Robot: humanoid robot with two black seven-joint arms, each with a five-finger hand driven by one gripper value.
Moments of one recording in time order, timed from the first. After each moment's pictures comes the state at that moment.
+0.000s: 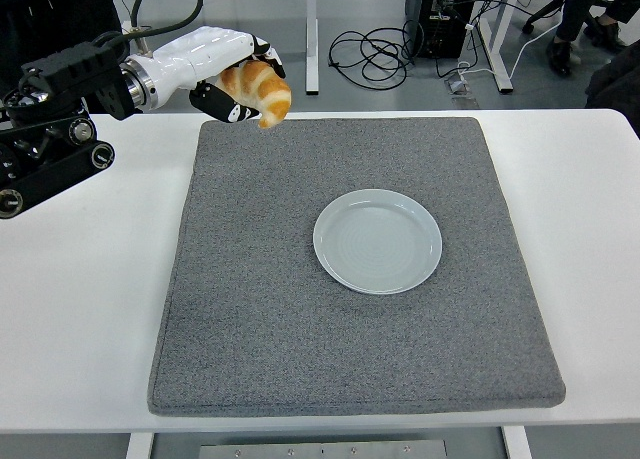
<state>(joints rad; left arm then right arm) -1.35 0.49 -0.11 -1.06 1.33 0.13 -0.14 -0.11 0.00 0.01 0.16 -0.08 -0.05 0.22</state>
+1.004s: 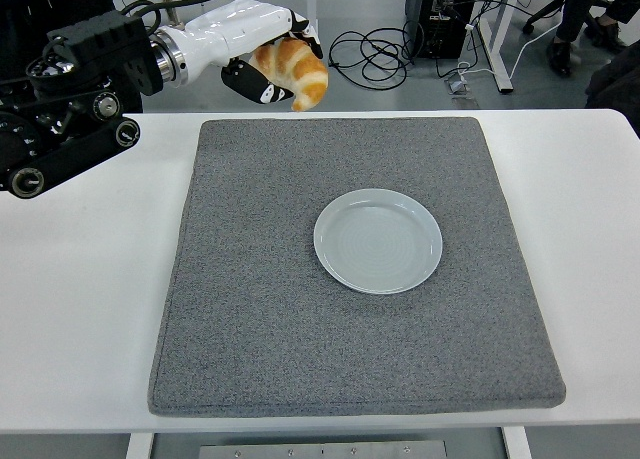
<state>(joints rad) -1.43 0.42 -0.11 -1.07 1.32 0.11 -0.14 -0.11 0.00 0.01 0.16 -0.08 -0.05 0.22</state>
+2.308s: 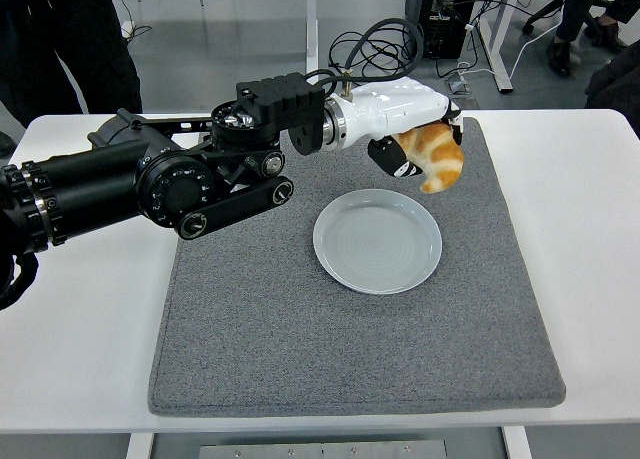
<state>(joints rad) -1.45 0.01 0.03 -0.91 1.33 0.11 -0.13 -0.11 0.00 0.01 0.16 -0.08 -0.05 0.22</state>
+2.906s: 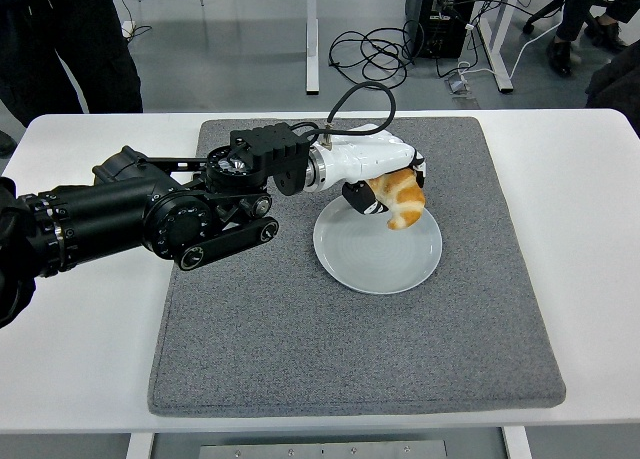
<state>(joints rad) -1.38 0.00 0.15 -0.85 1.33 0.17 -0.13 -0.11 0.00 0.01 0.16 -0.08 -0.05 0.22</state>
